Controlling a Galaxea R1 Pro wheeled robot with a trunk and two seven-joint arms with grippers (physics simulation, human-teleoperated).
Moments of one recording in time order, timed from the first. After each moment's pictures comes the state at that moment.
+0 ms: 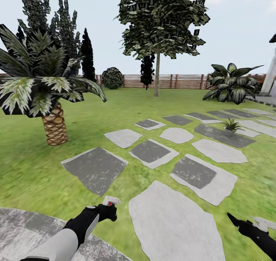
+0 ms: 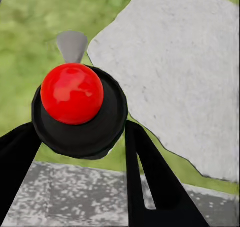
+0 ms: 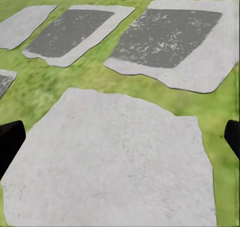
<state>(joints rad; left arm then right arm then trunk) -0.67 -0.06 -0.05 -0.32 -0.10 0.22 -0.25 -0.46 -0.14 -1.27 -0.80 0.58 0.05 0.91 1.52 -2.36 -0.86</state>
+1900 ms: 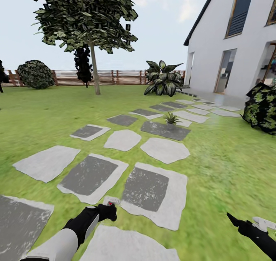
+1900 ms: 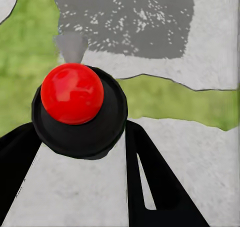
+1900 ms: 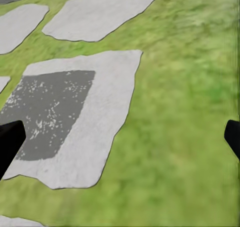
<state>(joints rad) -0.67 -0.06 -0.04 -0.31 -0.11 0.22 -0.25 -0.46 -0.14 -1.27 -0.79 0.58 0.05 0.91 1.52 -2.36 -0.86</state>
